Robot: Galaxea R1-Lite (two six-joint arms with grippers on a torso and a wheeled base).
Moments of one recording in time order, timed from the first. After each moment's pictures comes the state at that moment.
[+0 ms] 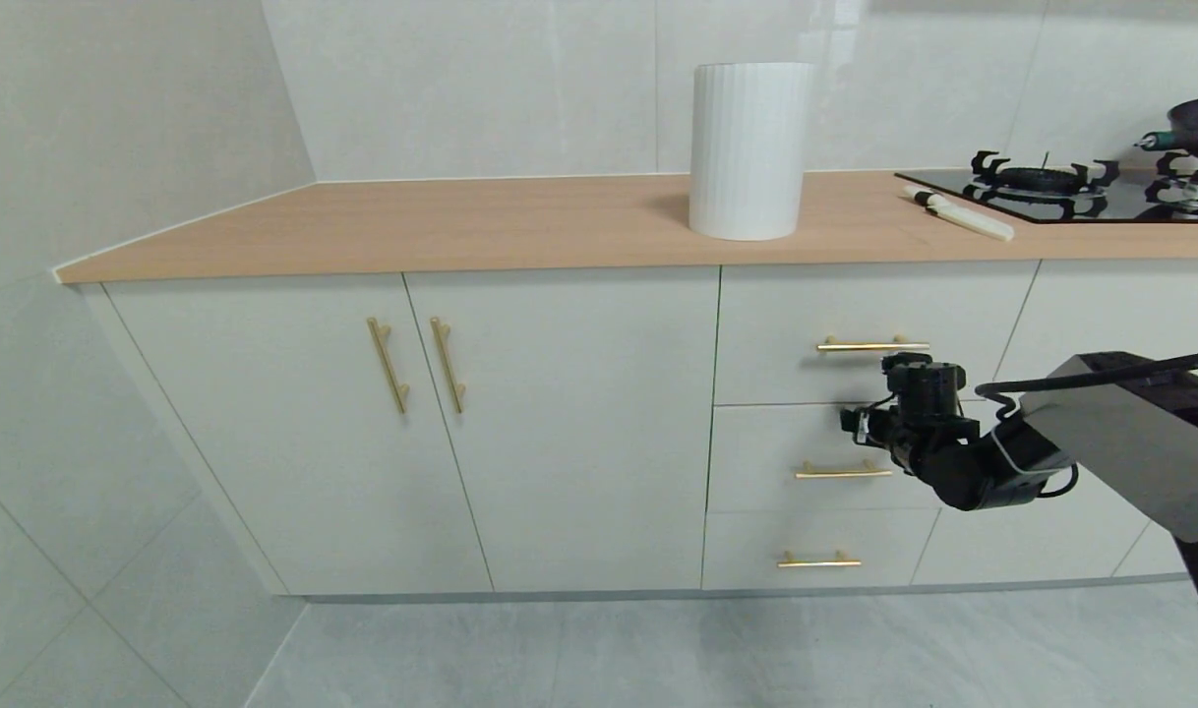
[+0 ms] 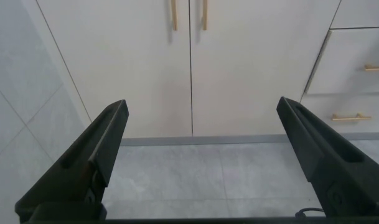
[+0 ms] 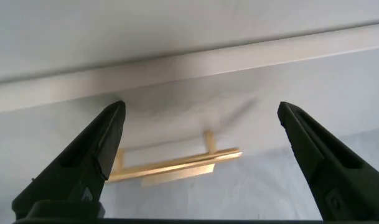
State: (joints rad) left arm 0.00 0.00 0.00 0.01 -0.02 0.01; right arm 0.12 2.48 -1.37 -0.75 -0.33 0.15
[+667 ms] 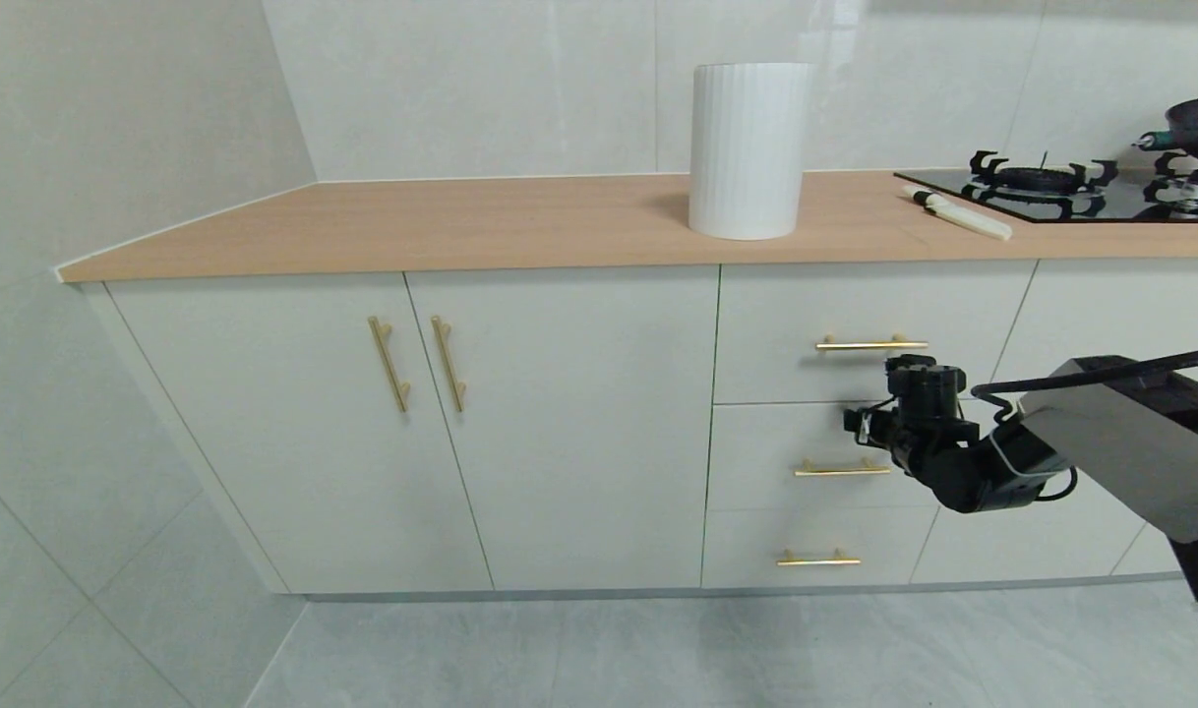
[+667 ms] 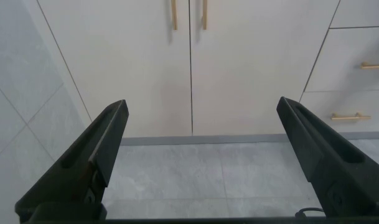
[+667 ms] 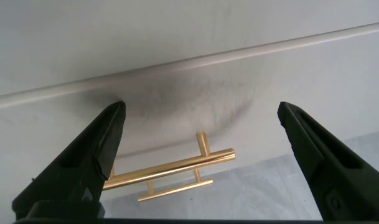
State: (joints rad) left arm 0.00 0.00 0.00 0.01 -0.02 0.01; right arm 0.11 2.49 -1.37 -0.76 -0.34 0.16
